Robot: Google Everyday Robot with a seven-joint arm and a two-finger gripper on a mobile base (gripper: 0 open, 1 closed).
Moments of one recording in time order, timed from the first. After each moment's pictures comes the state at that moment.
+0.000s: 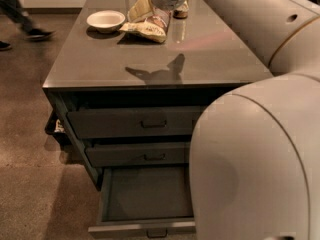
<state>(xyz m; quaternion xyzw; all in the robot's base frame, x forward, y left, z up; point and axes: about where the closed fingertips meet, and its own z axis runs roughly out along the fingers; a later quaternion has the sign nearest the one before) 0.807 -0.008 0.962 -0.19 0.90 0.06 0.39</state>
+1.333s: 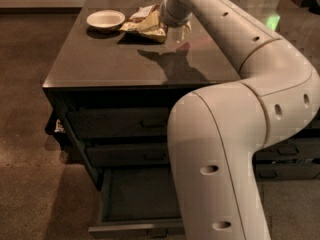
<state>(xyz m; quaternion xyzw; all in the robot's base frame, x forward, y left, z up) 0.872 -0.032 0.881 -0.09 0.93 0.10 0.35</state>
